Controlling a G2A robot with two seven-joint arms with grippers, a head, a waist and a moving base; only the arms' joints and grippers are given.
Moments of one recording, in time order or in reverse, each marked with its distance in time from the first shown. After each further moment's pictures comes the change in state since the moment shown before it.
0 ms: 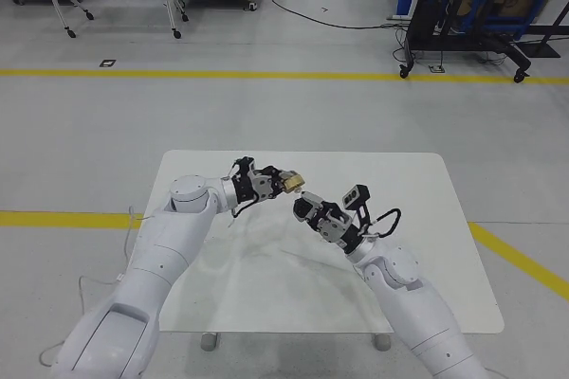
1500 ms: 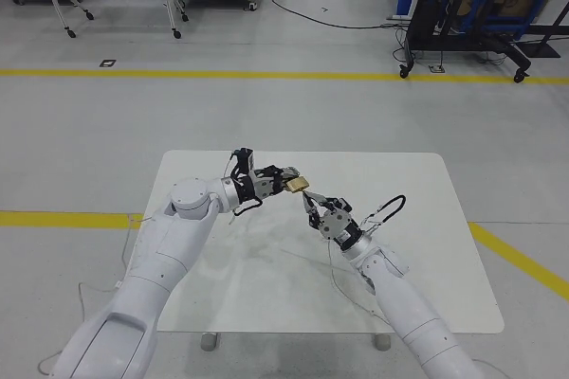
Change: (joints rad) left arm 0.056 0.020 -0.020 -0.118 0.114 -0.161 0.082; right arm 0.061 -0.053 -0.020 0.182 0.585 0.304 0.133
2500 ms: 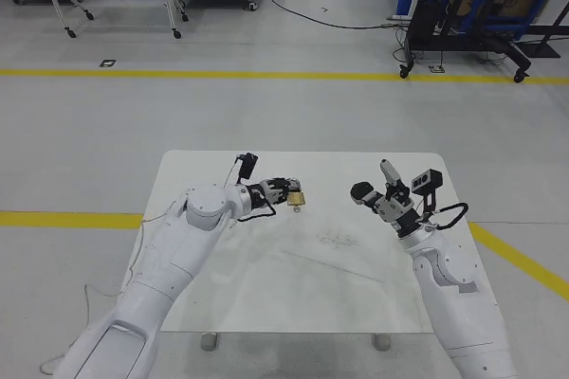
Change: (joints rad) left arm 0.036 0.001 0.103 -0.118 0.312 0.127 0.203; right arm -0.191 0.097 0.356 -0.389 -0.789 -0.306 -0.238
